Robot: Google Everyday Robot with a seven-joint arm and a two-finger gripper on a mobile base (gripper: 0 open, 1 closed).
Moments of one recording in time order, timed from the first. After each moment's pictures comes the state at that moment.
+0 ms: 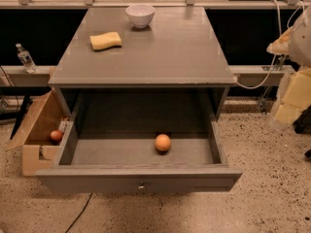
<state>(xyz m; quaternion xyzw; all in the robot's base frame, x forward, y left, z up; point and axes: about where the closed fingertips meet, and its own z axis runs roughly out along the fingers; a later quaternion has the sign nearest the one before) 0.438 -0.217 0.976 -0.60 0.78 -0.03 0.16</state>
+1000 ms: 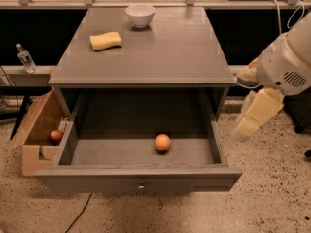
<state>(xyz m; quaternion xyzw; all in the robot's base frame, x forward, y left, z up) 0.448 -0.173 0.922 -0.58 0.79 0.09 0.19</state>
